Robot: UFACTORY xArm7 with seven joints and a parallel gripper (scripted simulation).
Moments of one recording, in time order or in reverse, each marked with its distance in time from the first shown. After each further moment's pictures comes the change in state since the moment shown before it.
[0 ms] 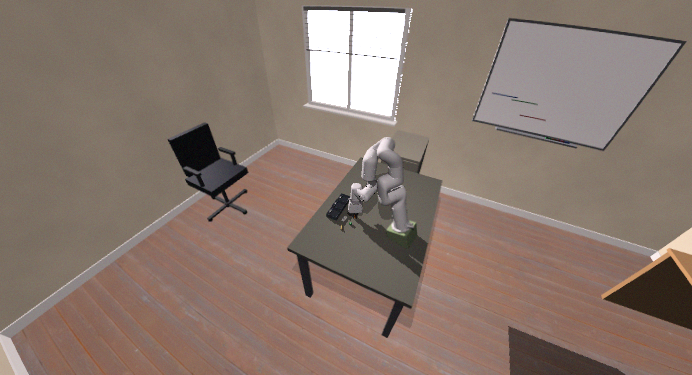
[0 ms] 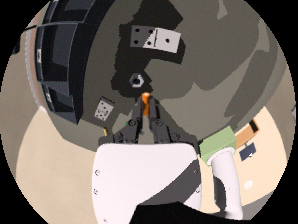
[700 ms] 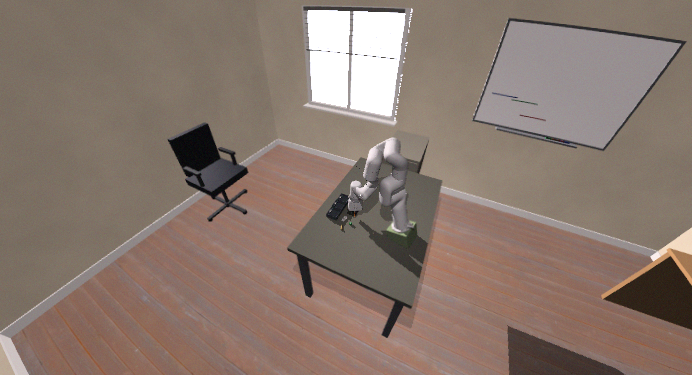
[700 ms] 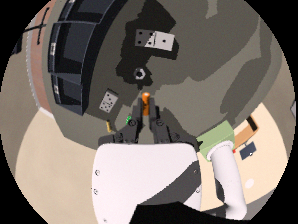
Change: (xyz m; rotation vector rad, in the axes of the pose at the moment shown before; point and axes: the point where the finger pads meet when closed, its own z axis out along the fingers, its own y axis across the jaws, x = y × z) arm 0.000 -0.002 -0.025 -0.011 0.026 0.002
